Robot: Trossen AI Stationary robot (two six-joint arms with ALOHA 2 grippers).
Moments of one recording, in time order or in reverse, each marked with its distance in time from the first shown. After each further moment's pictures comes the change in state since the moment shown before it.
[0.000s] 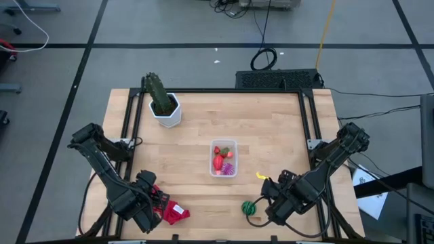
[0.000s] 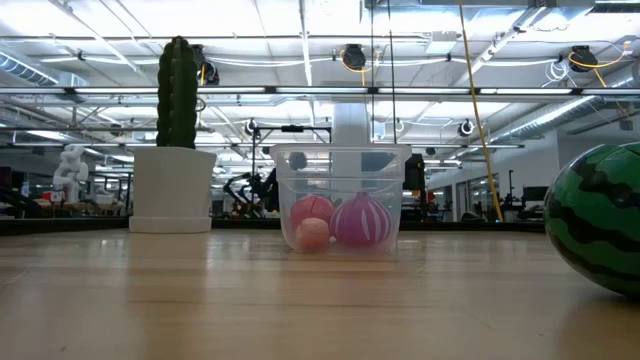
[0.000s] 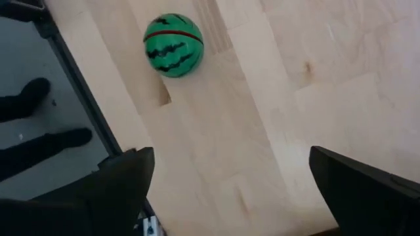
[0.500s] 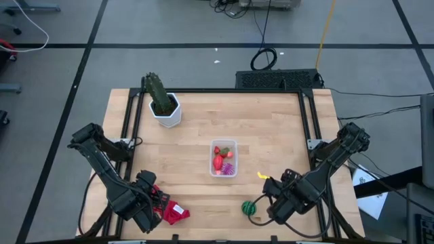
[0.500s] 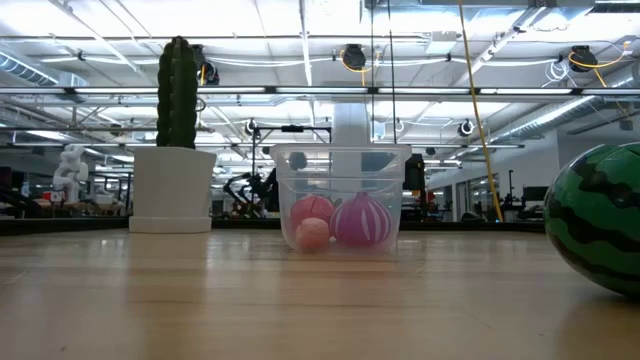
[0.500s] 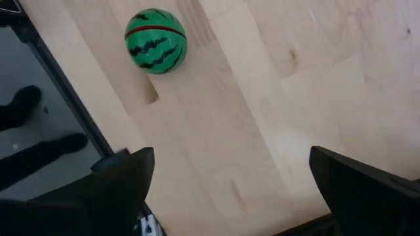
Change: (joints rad) left arm 0.000 0.000 0.000 0.000 0.000 0.000; right arm 0.006 -0.003 0.000 -0.037 0.003 0.052
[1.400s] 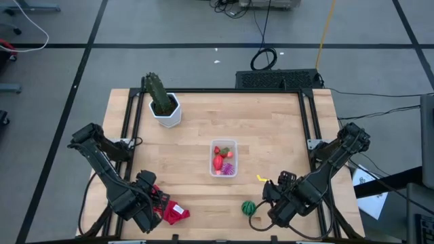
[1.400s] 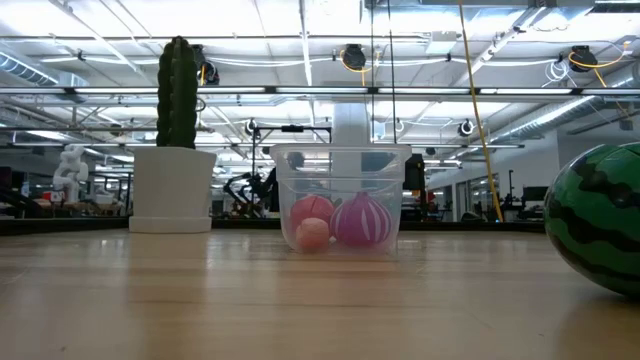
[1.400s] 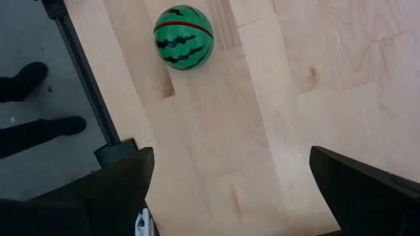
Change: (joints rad) left arm 0.000 0.000 0.000 0.000 0.000 -0.001; right arm 0.013 0.000 0.000 0.060 -0.002 -0.129
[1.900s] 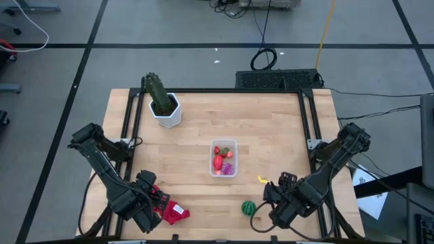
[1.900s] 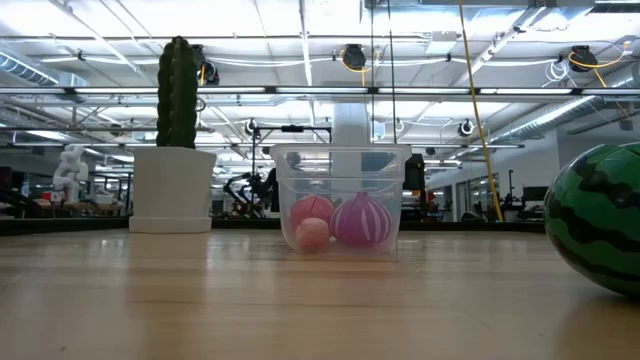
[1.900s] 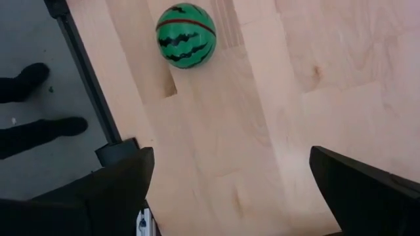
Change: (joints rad) left arm 0.000 0.000 0.000 0.000 0.000 0.000; right arm 0.017 0.000 -0.016 0.016 0.001 0.018
